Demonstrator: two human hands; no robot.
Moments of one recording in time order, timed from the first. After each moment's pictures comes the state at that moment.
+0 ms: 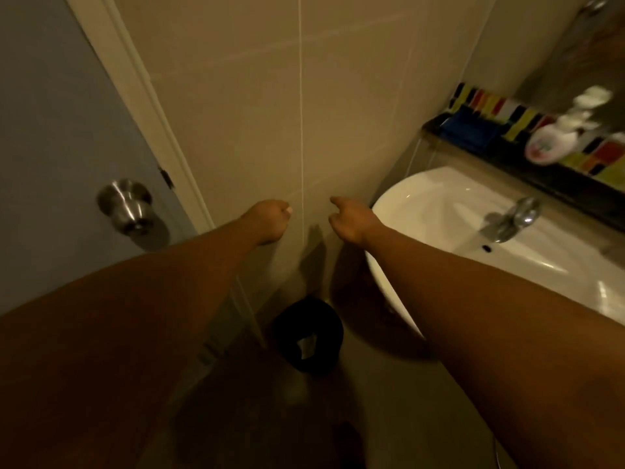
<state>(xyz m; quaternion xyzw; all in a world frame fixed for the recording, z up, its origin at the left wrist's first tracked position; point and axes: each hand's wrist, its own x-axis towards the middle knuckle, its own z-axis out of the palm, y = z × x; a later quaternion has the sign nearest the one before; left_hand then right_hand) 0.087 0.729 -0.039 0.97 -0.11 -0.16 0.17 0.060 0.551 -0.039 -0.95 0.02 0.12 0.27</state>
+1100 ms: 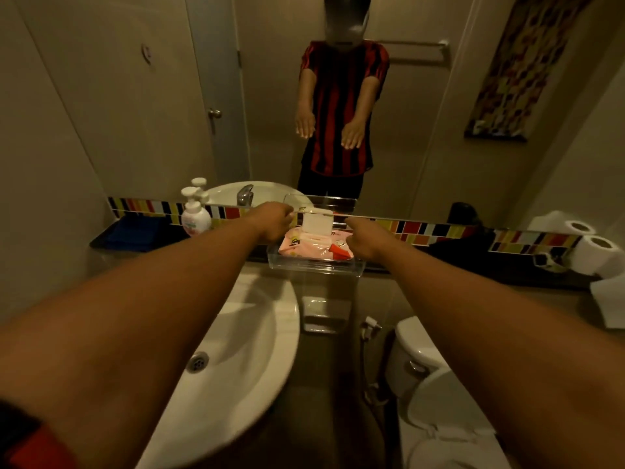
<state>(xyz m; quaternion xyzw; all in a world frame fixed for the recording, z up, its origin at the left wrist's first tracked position) -0.090 0.130 0.123 0.83 -0.52 -0.11 0.14 -0.259 0.015 0.094 -0.89 0.40 -0.06 0.21</state>
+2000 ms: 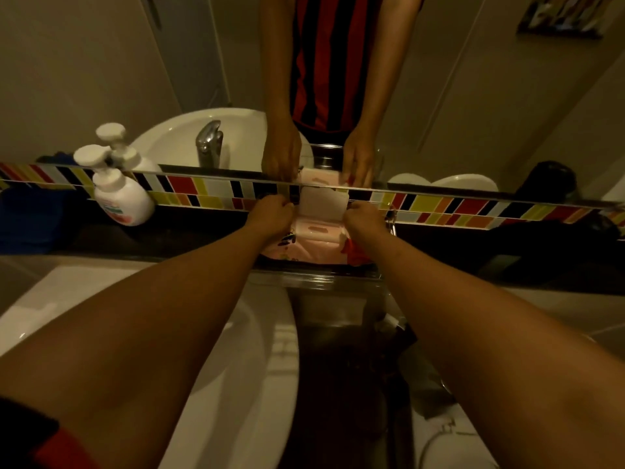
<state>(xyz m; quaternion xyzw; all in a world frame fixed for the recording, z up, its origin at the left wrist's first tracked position) 0.046 -0.076 -0.054 0.85 -0.37 -0.24 0.29 -0.091 -0.179 -0.073 -0.67 0.55 -0.16 0.47</state>
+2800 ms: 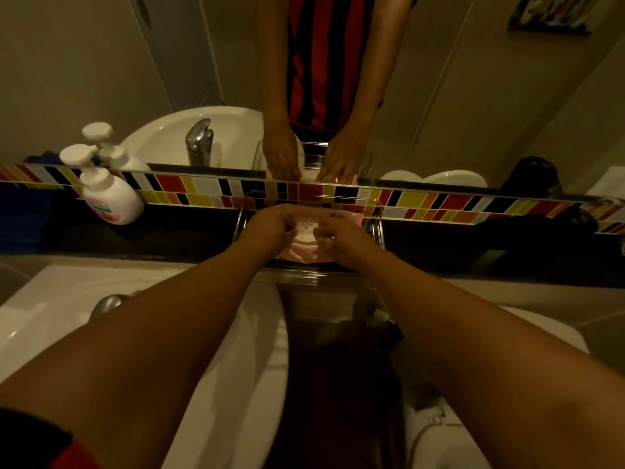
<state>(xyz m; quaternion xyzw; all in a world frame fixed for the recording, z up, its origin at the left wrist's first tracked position) 0.022 -0.066 -0.079 0.83 -0.47 -0.19 0.22 -0.125 -0.161 -0.084 -0.89 0.32 -0.02 0.33</state>
